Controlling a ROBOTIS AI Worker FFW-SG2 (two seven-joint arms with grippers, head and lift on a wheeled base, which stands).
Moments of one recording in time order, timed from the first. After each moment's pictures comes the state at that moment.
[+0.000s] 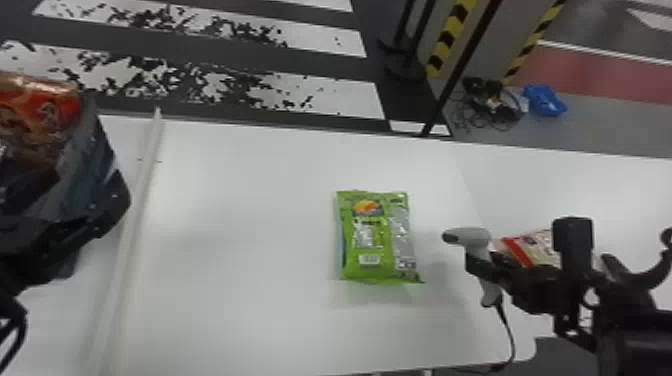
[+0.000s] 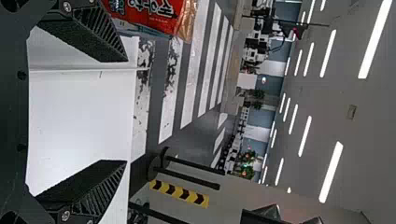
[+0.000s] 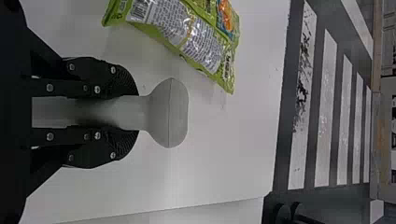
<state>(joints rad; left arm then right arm) 0.44 0.00 0.17 -2.17 0.19 0.38 -0.33 0.38 -0.33 -0.43 -1.92 -0.05 0.75 0.62</state>
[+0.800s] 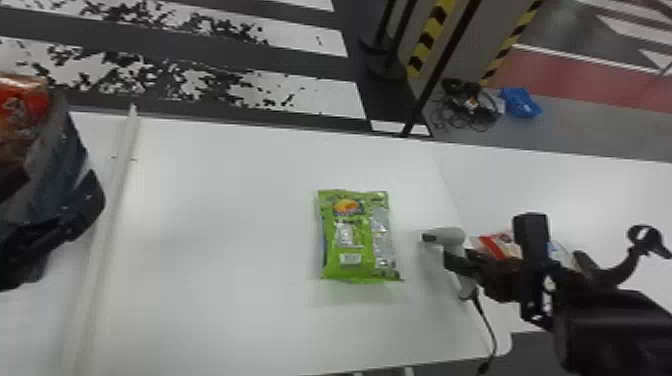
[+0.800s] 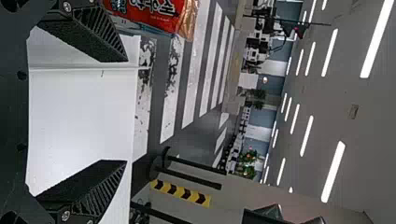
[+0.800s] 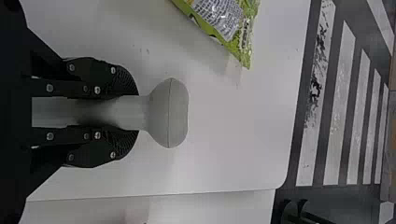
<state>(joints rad) 0.44 0.00 0.17 -2.18 0.19 0.39 -0.33 0.27 -0.40 -0.36 -1.69 -0.02 0.66 0.60</state>
